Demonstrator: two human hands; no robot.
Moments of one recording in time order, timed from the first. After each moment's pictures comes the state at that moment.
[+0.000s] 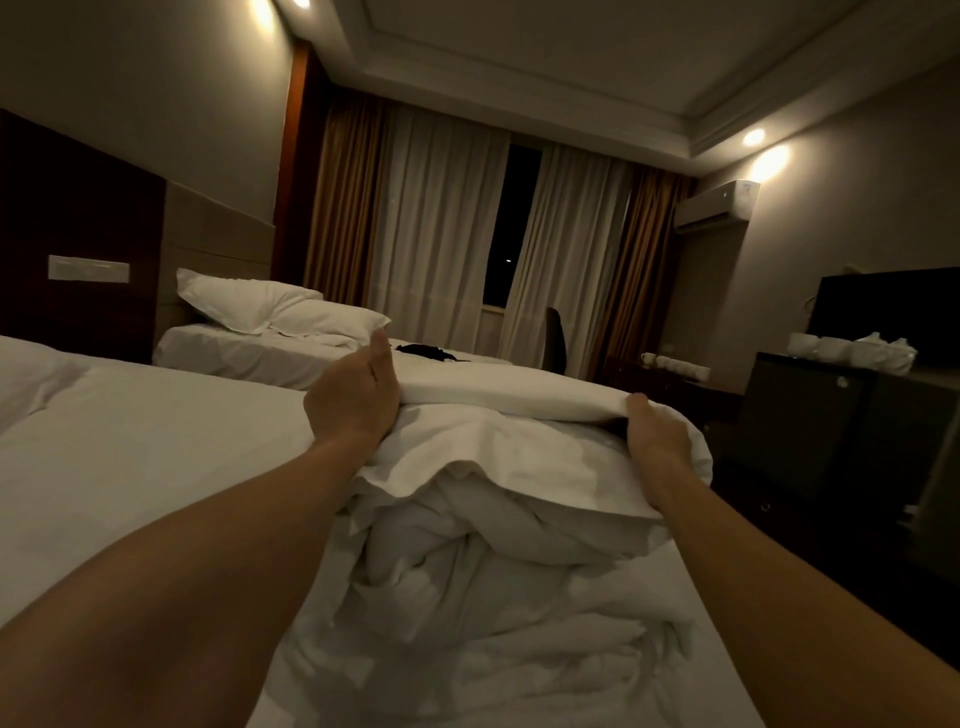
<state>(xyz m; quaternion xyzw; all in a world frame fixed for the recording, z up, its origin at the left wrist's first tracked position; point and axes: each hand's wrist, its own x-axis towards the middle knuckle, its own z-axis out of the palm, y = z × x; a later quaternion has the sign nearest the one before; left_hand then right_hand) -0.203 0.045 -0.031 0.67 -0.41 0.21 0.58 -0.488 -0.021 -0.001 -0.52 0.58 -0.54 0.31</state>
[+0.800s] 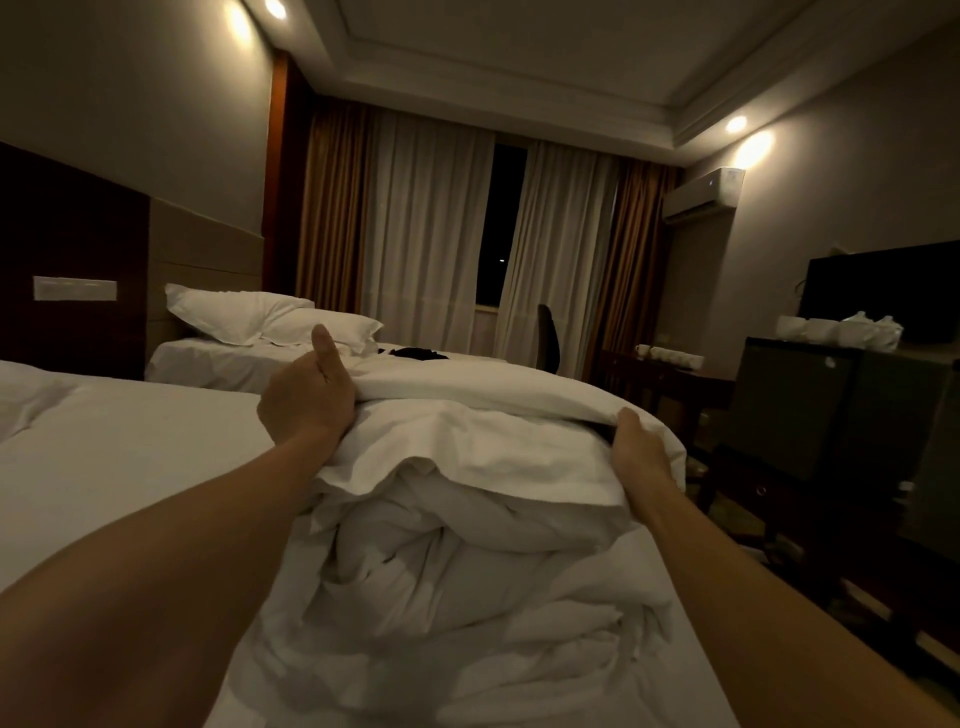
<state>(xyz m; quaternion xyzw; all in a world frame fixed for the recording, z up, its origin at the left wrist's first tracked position) -0.207 0.049 -0.029 0.71 -0.34 0.19 0.59 -0.511 -0.028 -0.031 -0.53 0.57 -0.52 0.35</state>
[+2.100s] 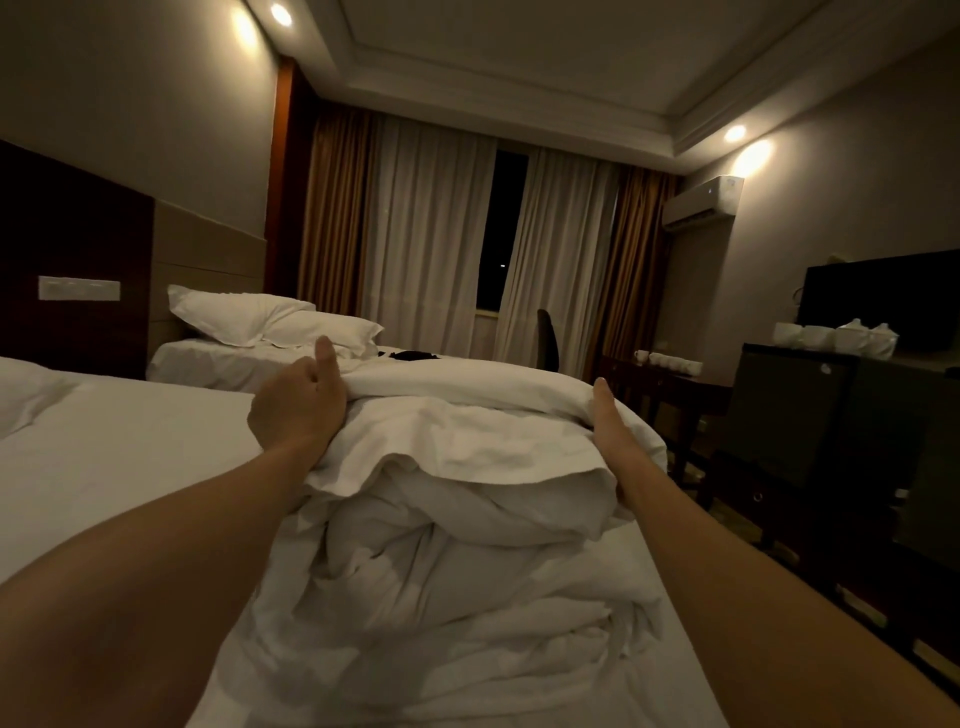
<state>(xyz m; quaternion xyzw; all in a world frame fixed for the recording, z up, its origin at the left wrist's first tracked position) -0.204 0.060 -0.038 0.71 -0.35 0.18 0.59 -0.503 -0.021 -0.016 -0.52 0.49 -0.45 0.54</state>
